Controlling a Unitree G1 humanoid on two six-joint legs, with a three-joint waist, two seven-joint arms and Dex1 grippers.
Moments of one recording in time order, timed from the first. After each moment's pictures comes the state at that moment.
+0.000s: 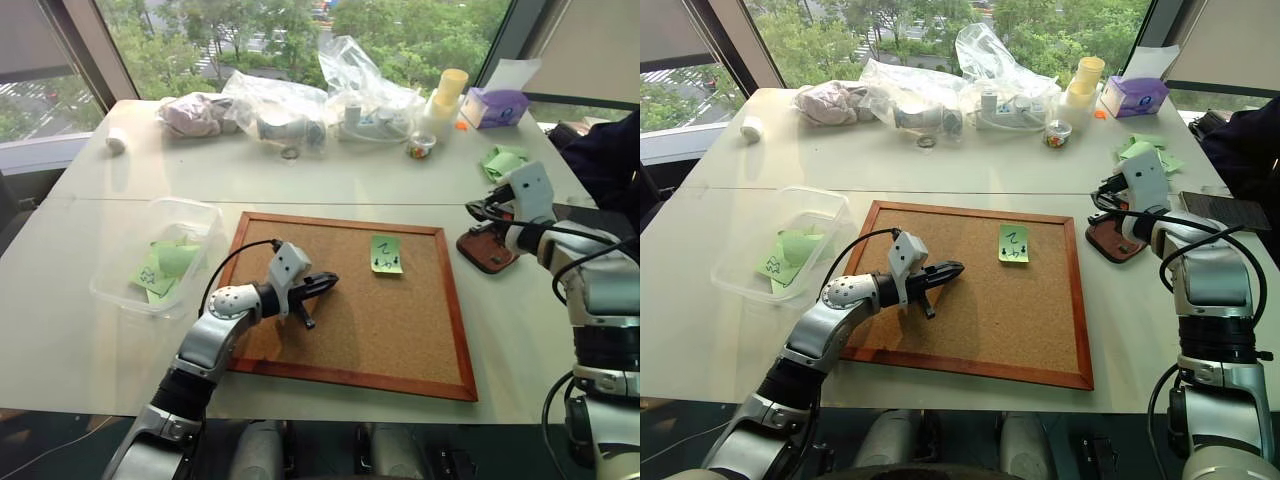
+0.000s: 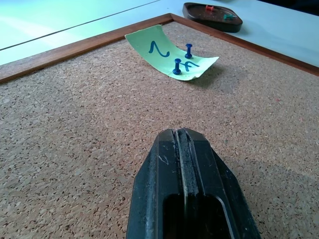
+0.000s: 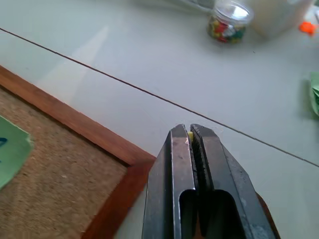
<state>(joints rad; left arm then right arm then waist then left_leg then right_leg) -0.33 0.28 -0.24 0.04 -0.23 0.30 -0.76 -0.50 -0.69 -0.20 0.10 0.20 0.68 0.57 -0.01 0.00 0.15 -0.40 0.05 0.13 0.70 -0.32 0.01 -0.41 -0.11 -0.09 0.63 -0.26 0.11</state>
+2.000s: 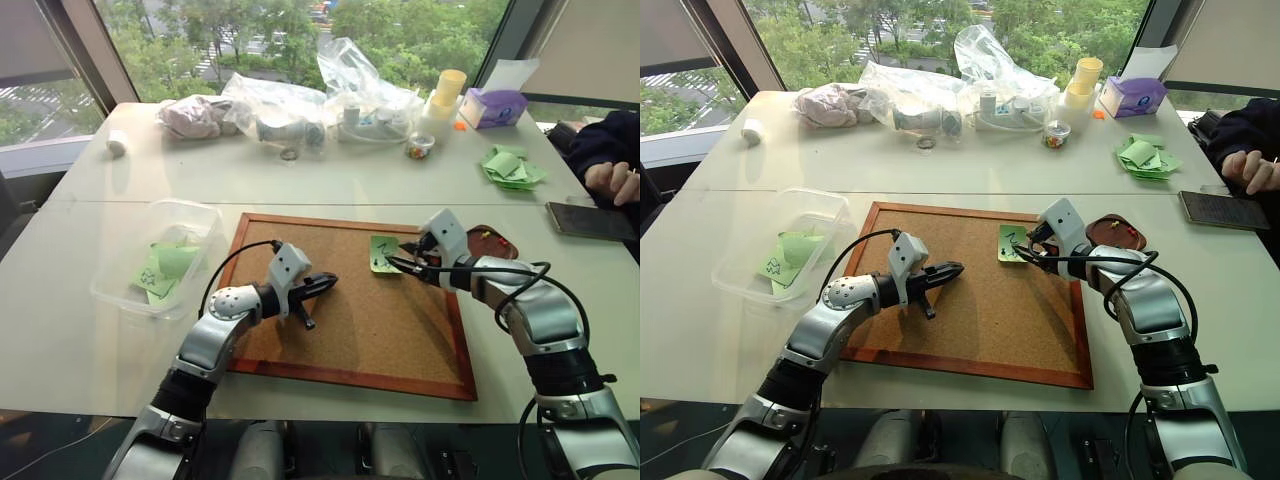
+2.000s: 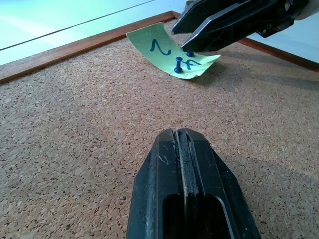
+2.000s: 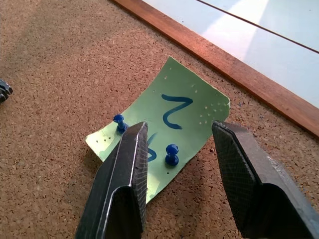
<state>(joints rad) -0.33 0.28 -0.24 0.04 -0.22 0.30 -0.75 -0.41 -0.58 0.05 -0.05 0.28 0.67 0.68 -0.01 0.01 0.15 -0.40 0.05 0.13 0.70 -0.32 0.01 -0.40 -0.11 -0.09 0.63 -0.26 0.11</state>
